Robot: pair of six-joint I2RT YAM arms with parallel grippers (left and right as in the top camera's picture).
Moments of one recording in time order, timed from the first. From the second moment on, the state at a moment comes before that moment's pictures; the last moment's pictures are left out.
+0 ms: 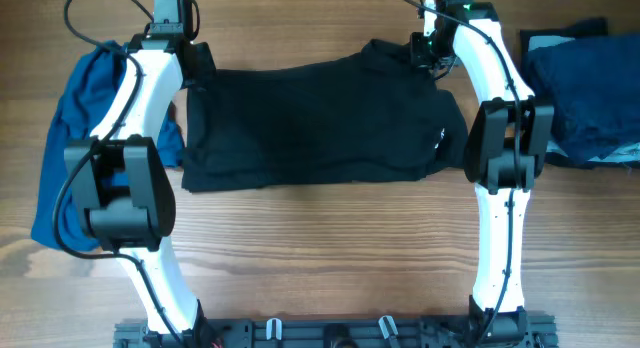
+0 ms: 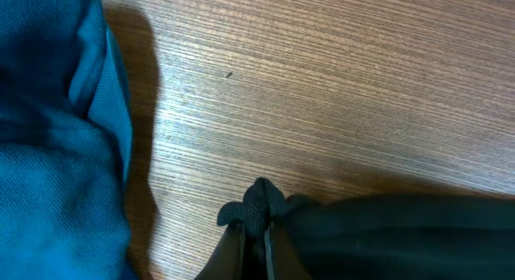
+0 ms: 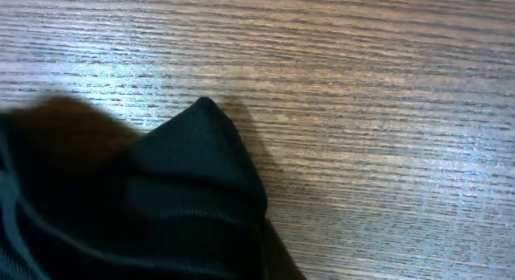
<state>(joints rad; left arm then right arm) -0.01 2.10 1.68 -0.70 -0.14 -0.27 0.07 2.58 2.27 -0.94 -0.09 0.04</state>
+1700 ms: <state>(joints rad) -0.01 2.02 1.68 -0.99 -0.13 -0.27 -0.05 2.35 2.27 -1.55 -0.24 0.00</state>
